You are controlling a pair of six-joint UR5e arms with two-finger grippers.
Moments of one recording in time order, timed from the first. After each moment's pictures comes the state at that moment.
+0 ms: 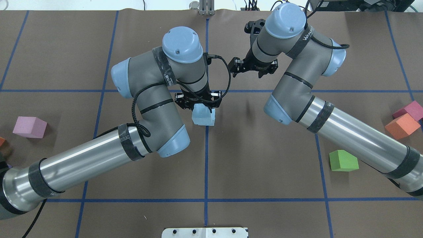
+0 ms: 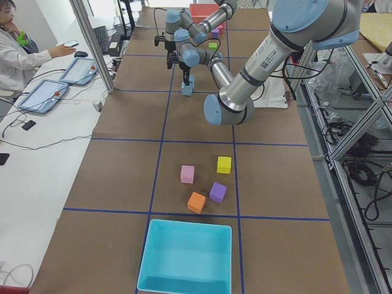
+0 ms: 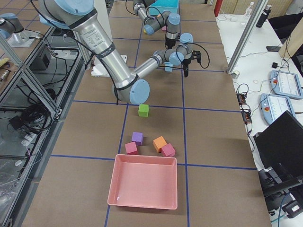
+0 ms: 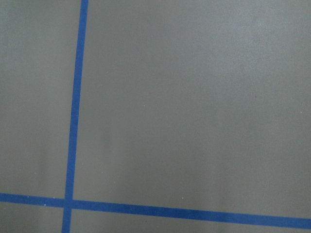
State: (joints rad) left arm -0.60 -2.50 -1.40 -1.62 -2.06 -1.16; right arm 0.77 -0.84 1.39 -1.29 2.02 1.04
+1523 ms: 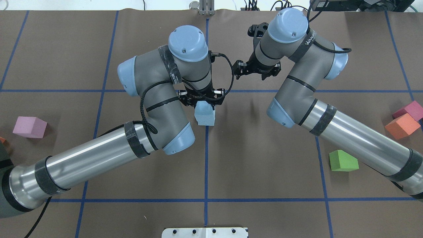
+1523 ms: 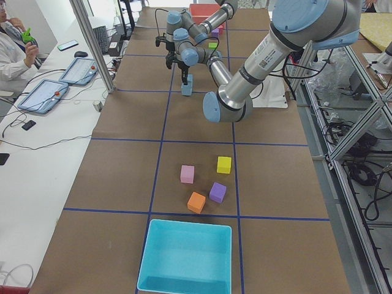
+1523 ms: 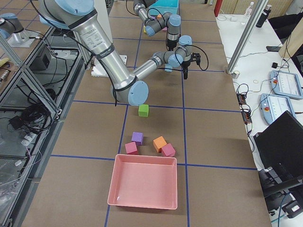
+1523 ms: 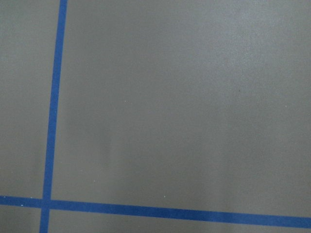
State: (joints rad) left arm -0.60 -2.52 -1.36 -1.63 -2.04 -1.15; right arm 0.77 -0.86 1.40 -1.29 2.00 1.04
